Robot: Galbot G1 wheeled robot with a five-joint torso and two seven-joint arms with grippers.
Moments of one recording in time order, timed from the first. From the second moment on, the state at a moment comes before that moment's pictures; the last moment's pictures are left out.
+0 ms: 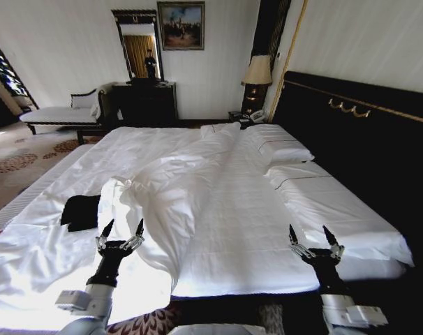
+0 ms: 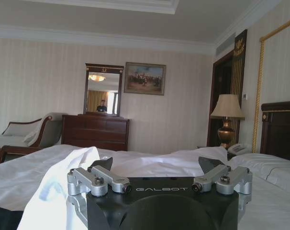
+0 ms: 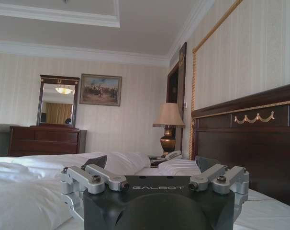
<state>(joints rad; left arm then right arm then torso) 1.93 -1.31 -0.71 -2.41 -0.39 -0.11 -0.04 -1.91 1.57 0.90 2.30 0.26 0.27 -0.20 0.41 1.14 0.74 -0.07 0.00</state>
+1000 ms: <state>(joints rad) 1.93 -1.31 -0.70 -2.41 -0.37 -0.12 -0.04 -1.91 1.56 0.89 2.29 0.25 0.28 -0.20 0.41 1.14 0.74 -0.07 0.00</state>
